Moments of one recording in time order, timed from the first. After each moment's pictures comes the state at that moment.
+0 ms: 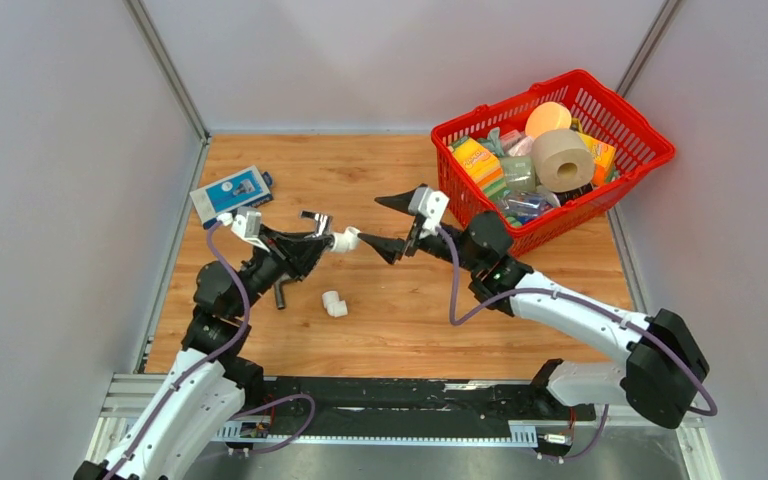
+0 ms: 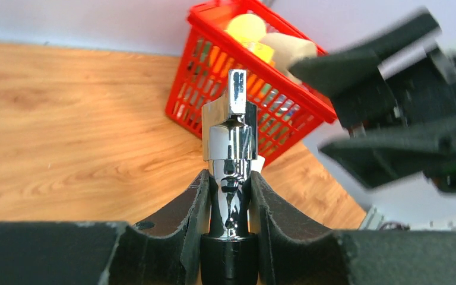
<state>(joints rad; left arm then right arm) -0.36 0.53 0.43 0.28 0.39 -0.54 0.82 1.25 0.85 0.62 -0.37 -0.10</state>
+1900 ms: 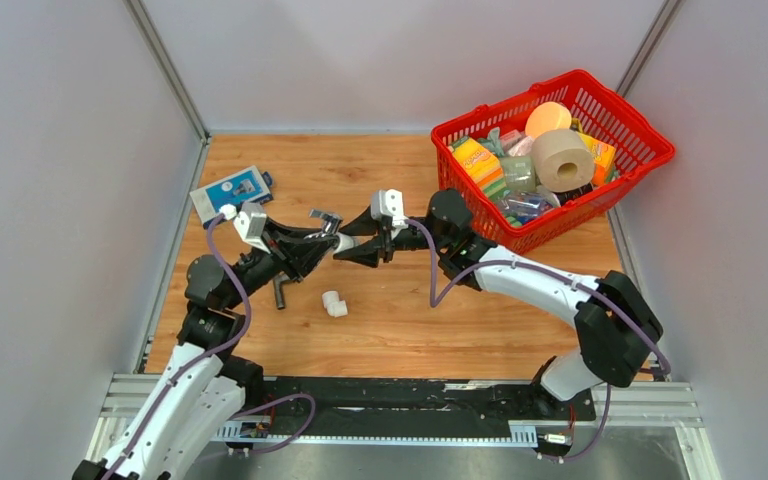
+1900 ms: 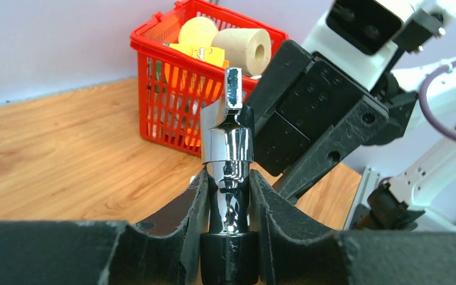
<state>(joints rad) -0.34 0.58 0.51 0.32 0.56 -0.49 0.81 1.52 1.01 0.64 -0.81 -0.10</state>
